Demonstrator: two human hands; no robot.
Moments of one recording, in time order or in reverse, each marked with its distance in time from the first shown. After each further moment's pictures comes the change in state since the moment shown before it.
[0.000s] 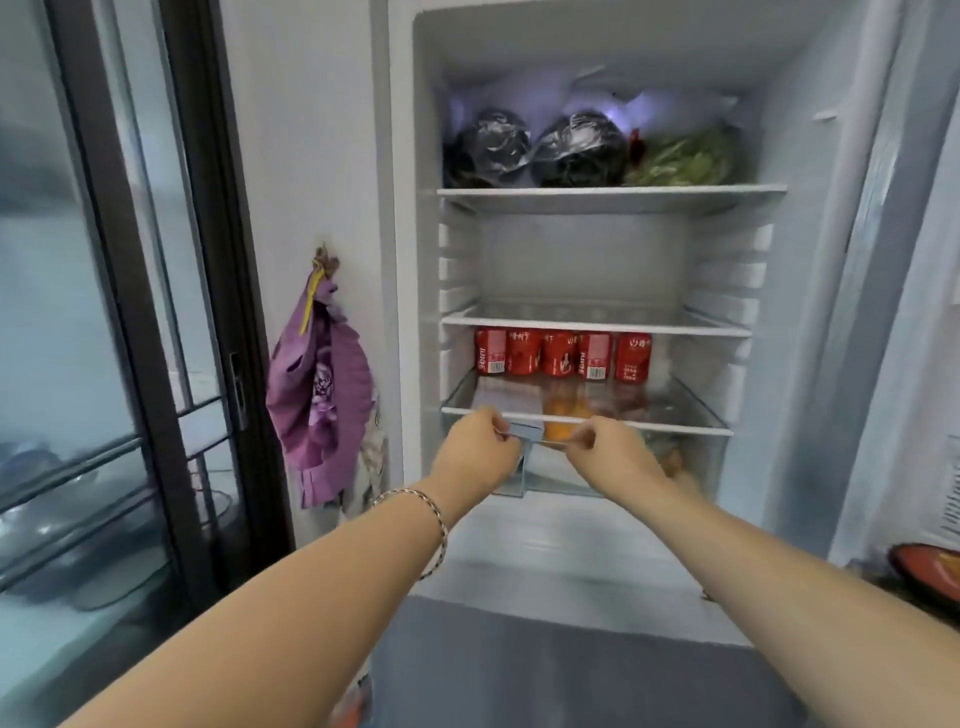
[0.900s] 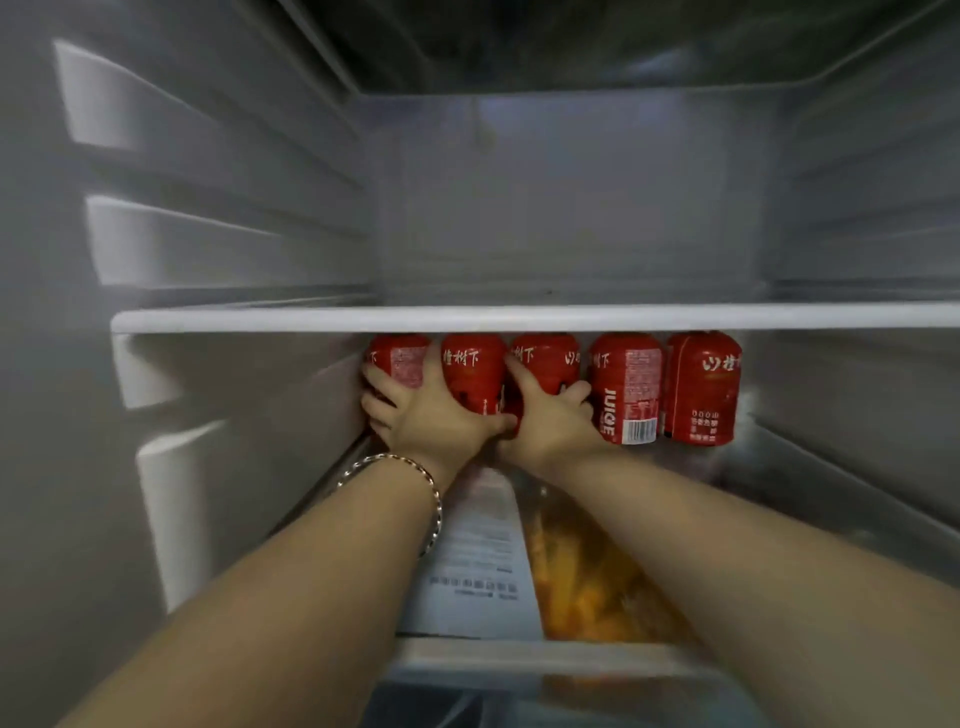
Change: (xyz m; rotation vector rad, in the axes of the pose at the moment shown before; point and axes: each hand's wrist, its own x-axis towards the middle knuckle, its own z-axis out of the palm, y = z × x) left_hand 0.393 -0.069 0.147 0.145 0.286 -0.059; right_hand 0.371 0.063 0.113 -0.076 0.034 0.000
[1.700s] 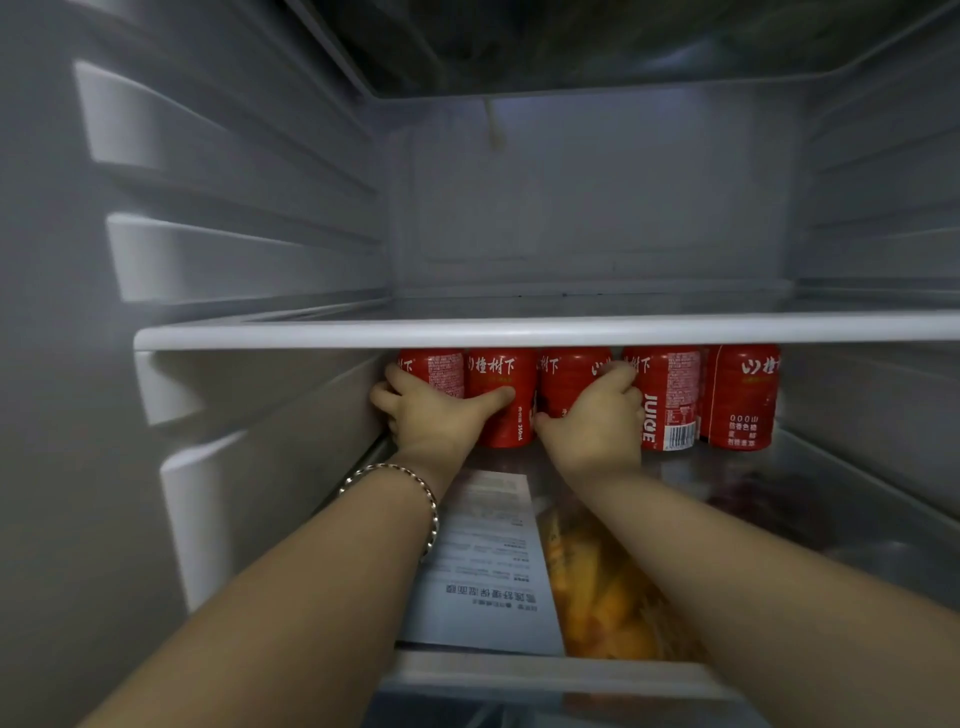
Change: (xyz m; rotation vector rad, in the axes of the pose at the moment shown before) left_hand 0.016 -0.007 -0.002 -0.394 0.048 -0.155; right_hand 0.008 0.007 0.009 0.333 0.440 0.213
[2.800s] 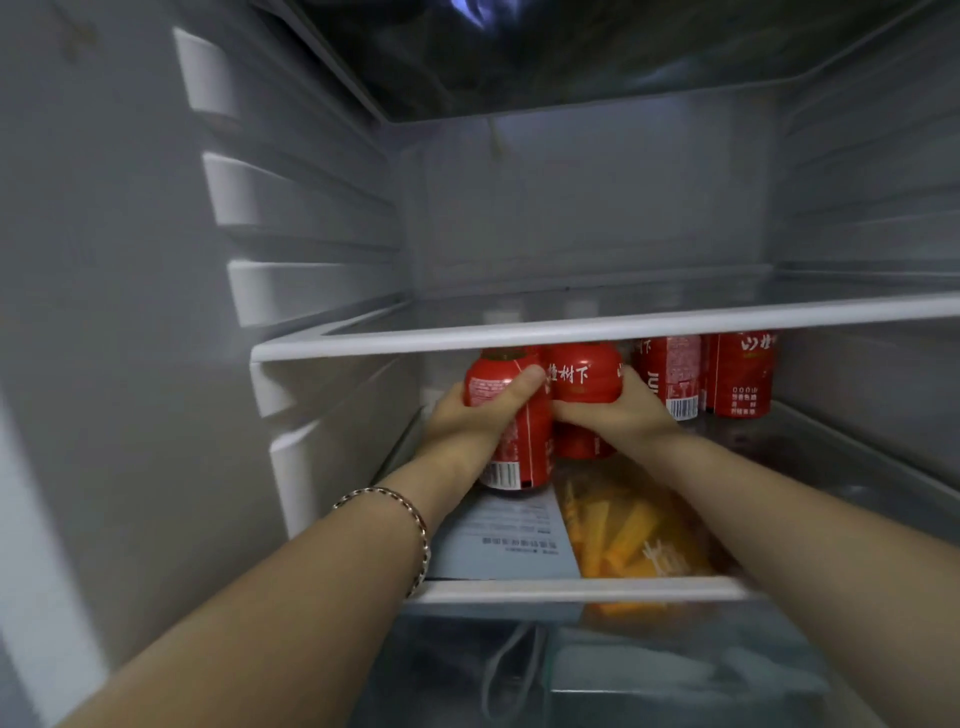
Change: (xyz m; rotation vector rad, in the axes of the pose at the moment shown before) left_hand -0.060 0.013 -0.049 -0.282 -0.404 0.014; right_hand -0.005 0.018 -0.036 0.474 -0.475 -0.014
